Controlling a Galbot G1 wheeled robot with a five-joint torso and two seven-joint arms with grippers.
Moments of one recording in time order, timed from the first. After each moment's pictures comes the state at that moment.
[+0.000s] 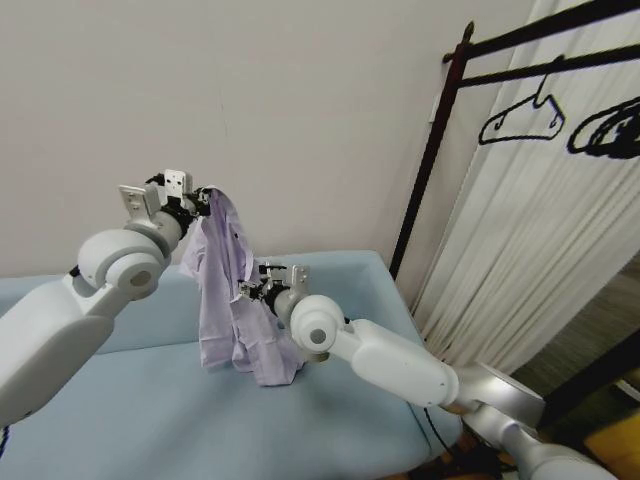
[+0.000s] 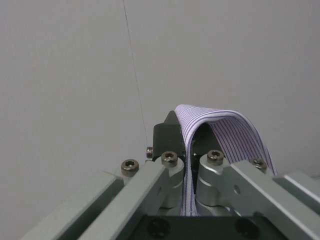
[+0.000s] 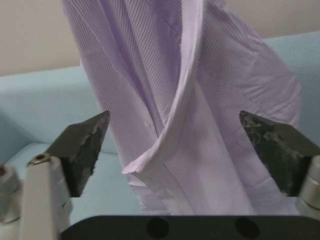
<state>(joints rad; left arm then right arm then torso) 0.20 -0.57 -0.06 -2.03 -1.15 0.53 -0.55 -0.11 1.27 -0.57 1.89 1.50 -0.34 0.90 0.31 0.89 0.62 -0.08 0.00</state>
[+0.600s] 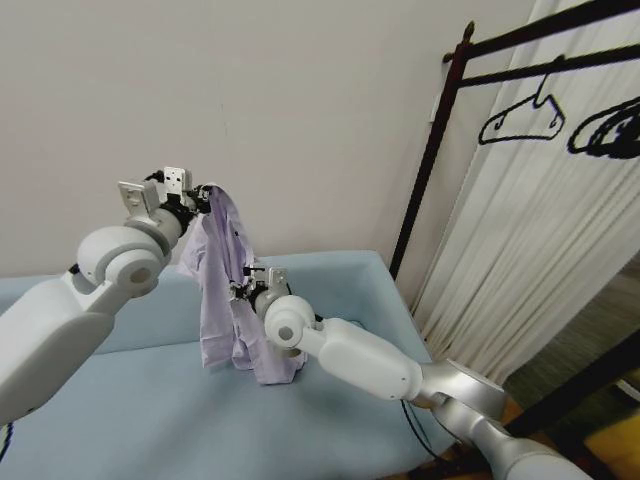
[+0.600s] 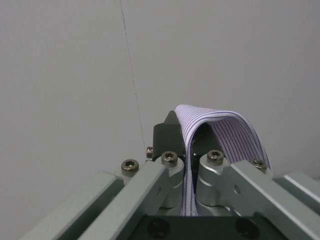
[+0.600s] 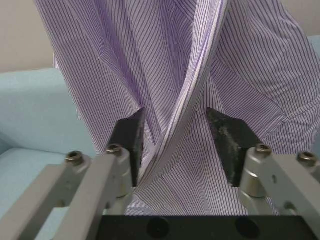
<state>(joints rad) 0.18 -0.57 -0.06 -2.03 -1.16 0.53 -0.54 -0.11 1.37 -0.60 1.74 1.39 -0.33 0.88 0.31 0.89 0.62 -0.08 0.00</state>
